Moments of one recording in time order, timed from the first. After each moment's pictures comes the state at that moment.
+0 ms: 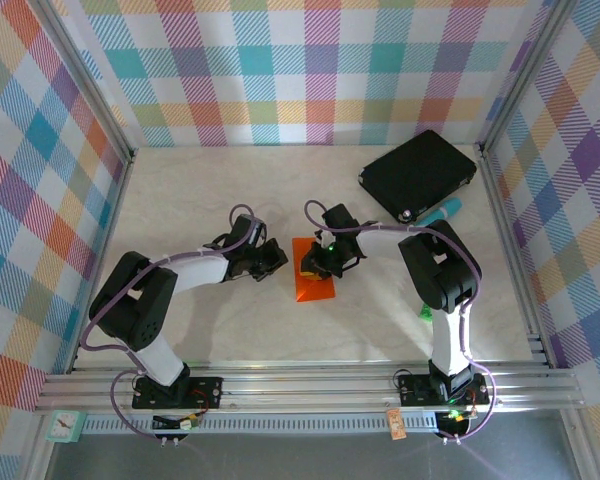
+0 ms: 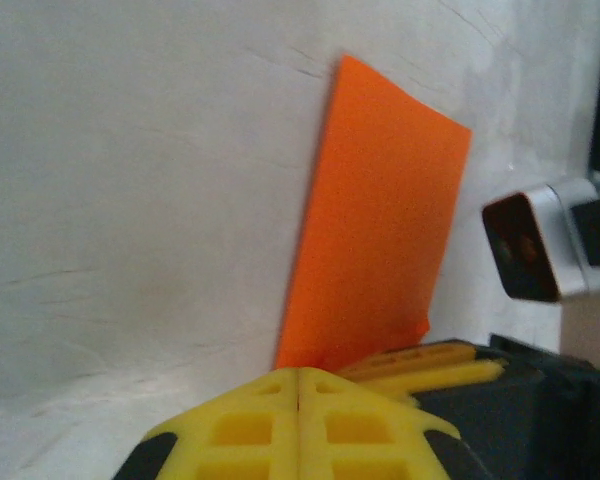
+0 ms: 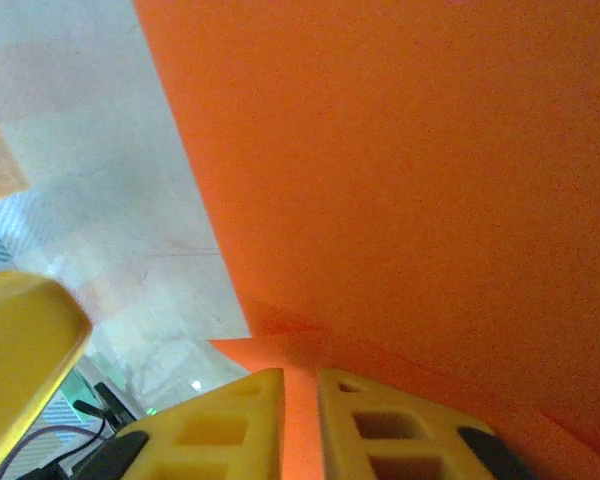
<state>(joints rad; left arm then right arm) -0.50 1.67 0.83 -0.02 0.33 -1.01 0.59 2.00 1.17 -0.32 -0.63 0.77</state>
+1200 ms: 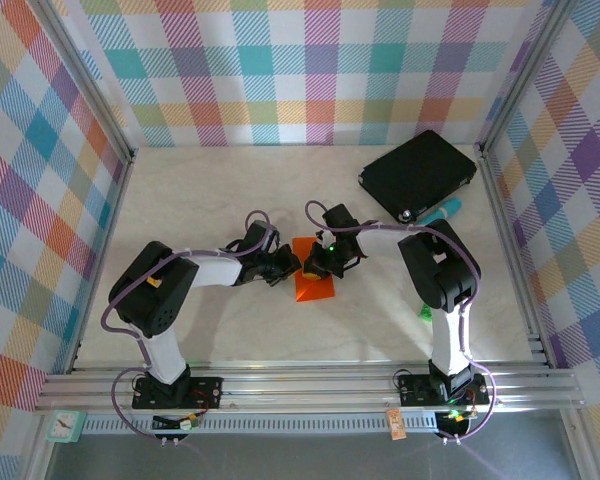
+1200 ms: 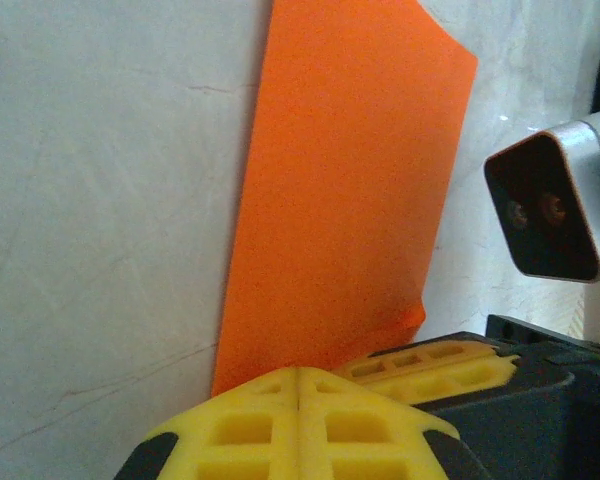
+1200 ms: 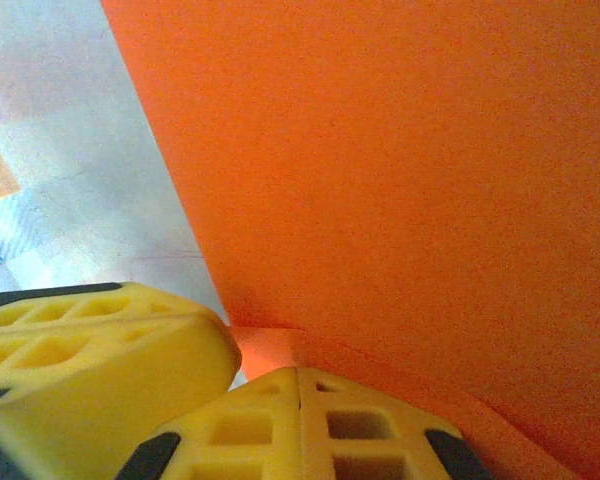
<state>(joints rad) -0.56 1.80 0.83 0.13 0.38 -1.05 0.59 2.01 1.17 -0.34 -0.63 0.77</state>
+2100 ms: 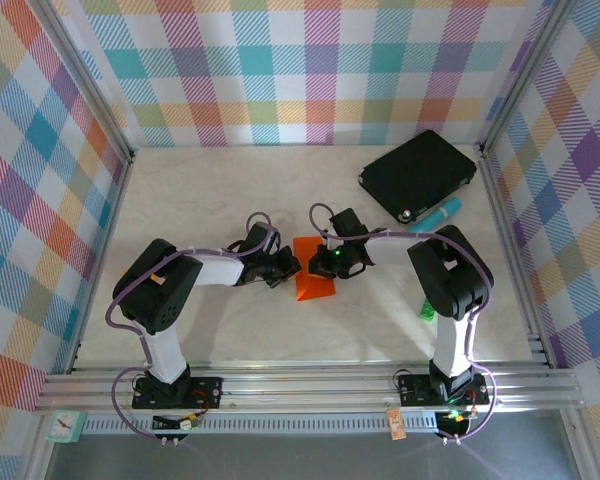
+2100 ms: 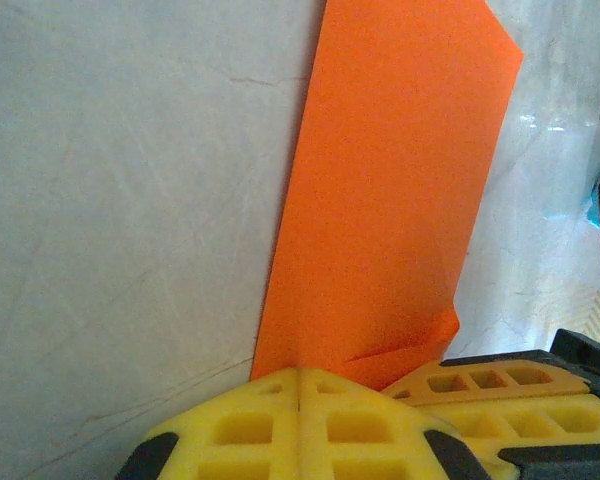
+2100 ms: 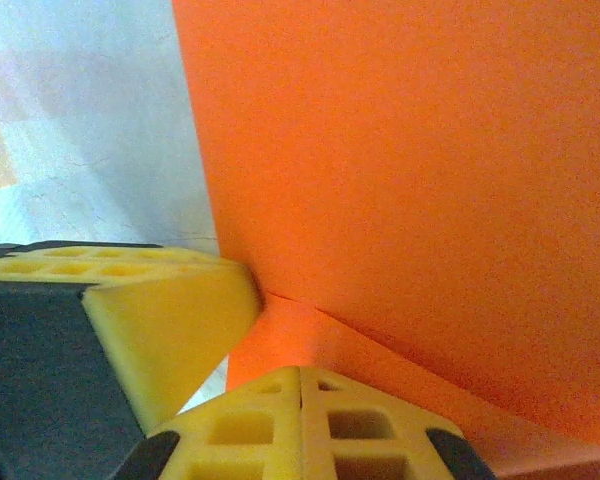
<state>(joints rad) -0.56 1.82 0.83 0.13 0.38 -1.05 0.58 1.91 1.05 -0.19 -0.58 0.69</state>
